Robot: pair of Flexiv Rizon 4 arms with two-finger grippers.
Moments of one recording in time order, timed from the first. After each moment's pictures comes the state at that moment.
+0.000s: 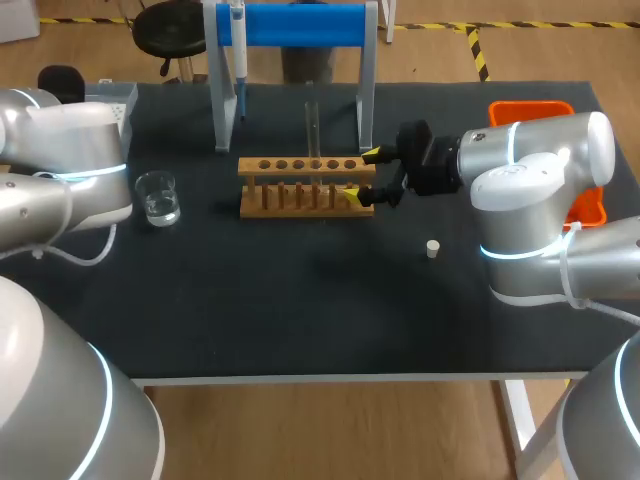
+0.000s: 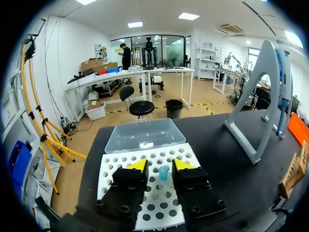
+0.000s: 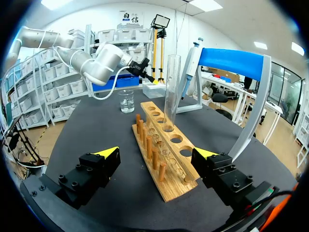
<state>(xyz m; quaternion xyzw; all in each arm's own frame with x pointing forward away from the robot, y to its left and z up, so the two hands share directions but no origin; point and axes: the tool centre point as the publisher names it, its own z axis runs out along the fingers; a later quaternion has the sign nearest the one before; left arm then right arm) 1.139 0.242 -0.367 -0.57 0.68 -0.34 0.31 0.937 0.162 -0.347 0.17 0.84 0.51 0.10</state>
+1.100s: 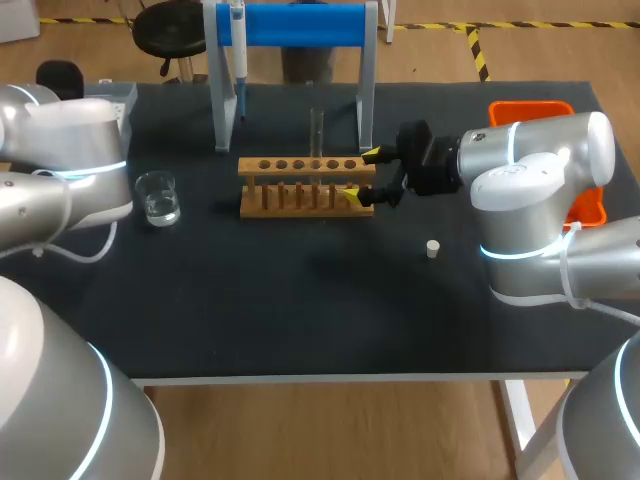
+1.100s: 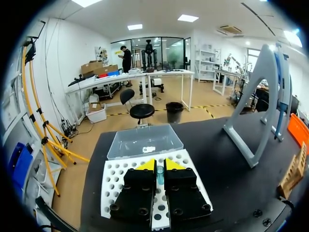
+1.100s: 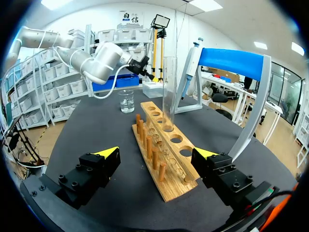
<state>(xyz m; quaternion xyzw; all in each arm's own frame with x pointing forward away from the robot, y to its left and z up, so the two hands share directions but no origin) 1.140 0.241 -0.353 -0.57 0.67 -0.35 0.32 0.937 0.162 -0.347 0.17 0.84 0.51 0.10</state>
